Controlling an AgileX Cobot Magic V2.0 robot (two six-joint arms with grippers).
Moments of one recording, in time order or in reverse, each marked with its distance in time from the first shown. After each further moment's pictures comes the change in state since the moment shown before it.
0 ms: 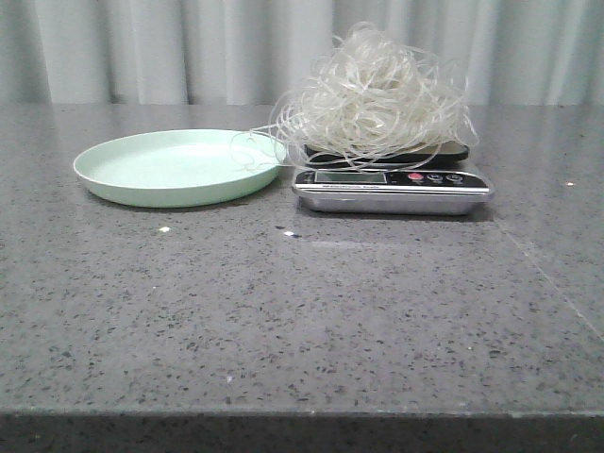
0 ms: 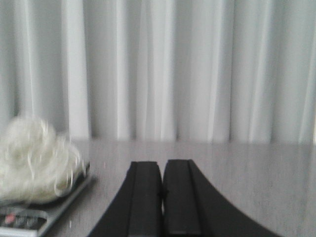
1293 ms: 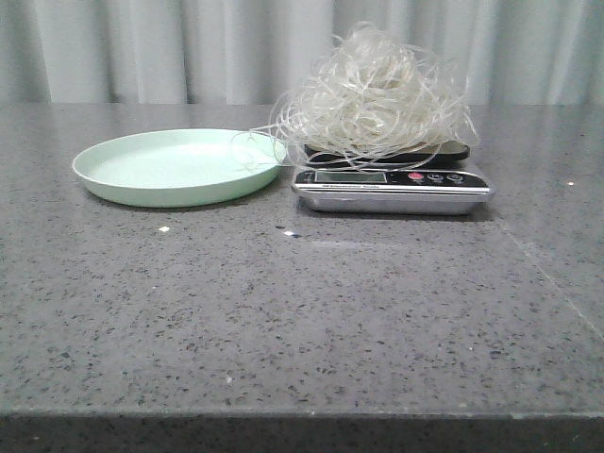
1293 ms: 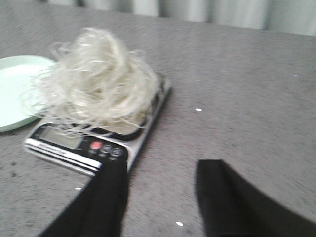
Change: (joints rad) left arm 0.000 0.000 0.002 0.000 -0.008 0.000; right arm 0.263 0.744 -0.726 0.045 0.673 -0.040
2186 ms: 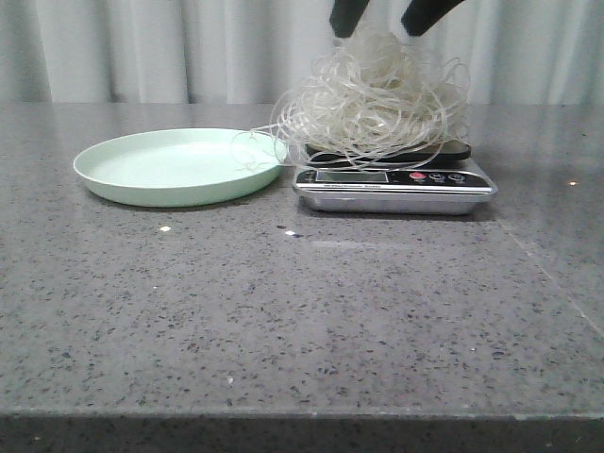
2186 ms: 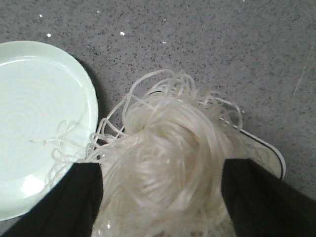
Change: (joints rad) left arm 0.000 0.000 0.005 0.000 0.000 0.000; right arm 0.139 1.006 -0.925 -0.002 0.322 -0.005
